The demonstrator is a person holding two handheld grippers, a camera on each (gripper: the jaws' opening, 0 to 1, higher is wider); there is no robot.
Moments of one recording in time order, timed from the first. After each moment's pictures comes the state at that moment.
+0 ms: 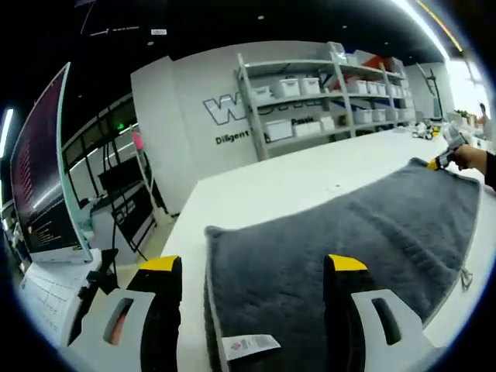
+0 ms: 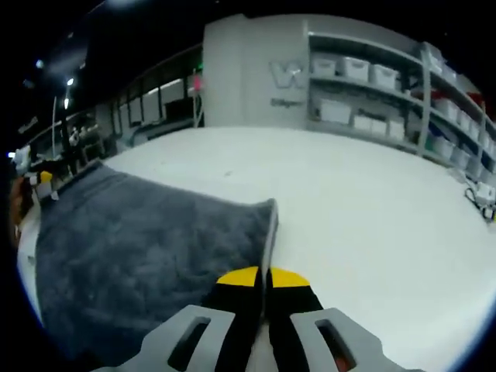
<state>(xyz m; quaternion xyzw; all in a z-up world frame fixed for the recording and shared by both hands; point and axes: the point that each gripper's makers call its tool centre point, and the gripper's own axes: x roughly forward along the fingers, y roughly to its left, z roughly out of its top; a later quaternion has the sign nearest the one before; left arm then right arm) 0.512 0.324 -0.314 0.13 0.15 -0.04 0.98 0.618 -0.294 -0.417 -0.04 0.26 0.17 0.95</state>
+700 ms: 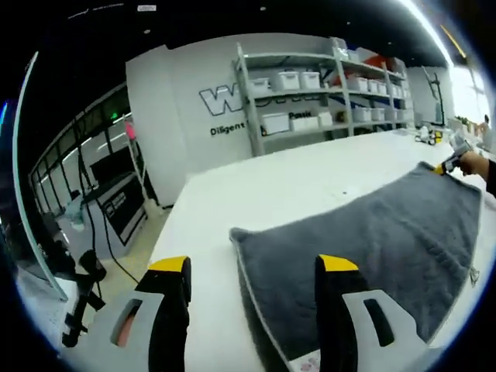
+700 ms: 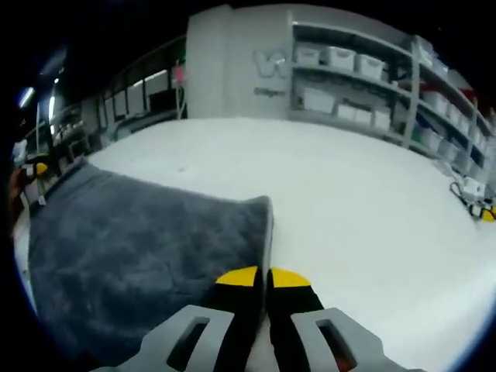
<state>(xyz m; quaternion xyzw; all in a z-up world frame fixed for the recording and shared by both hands) 0.579 0.320 -0.312 0.10 0.19 -0.06 0.98 0.646 -0.364 -0.420 -0.05 0.29 0.13 0.95</state>
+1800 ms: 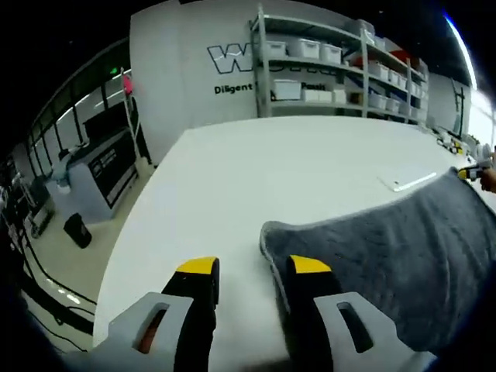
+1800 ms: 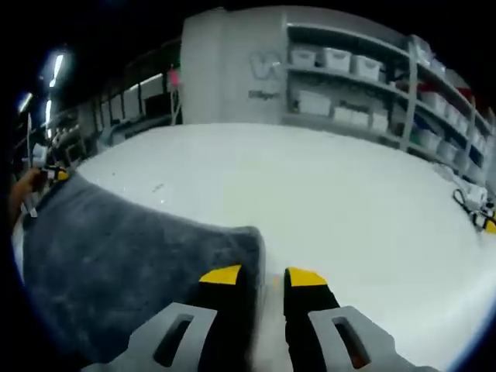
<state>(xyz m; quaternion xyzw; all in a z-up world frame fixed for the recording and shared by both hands) 0.669 0.339 -0.396 0.07 0.31 -0.04 0.95 0.701 -0.380 -0.418 -0.07 0.30 0.12 0.94</state>
